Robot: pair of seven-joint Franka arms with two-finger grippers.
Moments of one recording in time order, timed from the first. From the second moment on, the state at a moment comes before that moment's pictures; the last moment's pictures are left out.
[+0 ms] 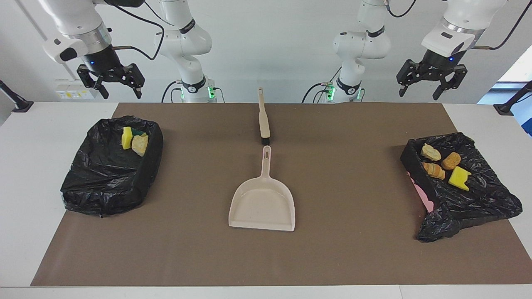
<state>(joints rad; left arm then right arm) -0.22 -0.07 0.10 -1.52 0.01 1.48 0.10 0.06 -0.10 -0.14 -1.61 -0.02 1.50 -0.09</state>
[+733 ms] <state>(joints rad) -0.21 -0.07 0.10 -1.51 0.01 1.46 0.10 0.06 -0.10 -0.14 -1.61 -0.02 1.50 -0.09</state>
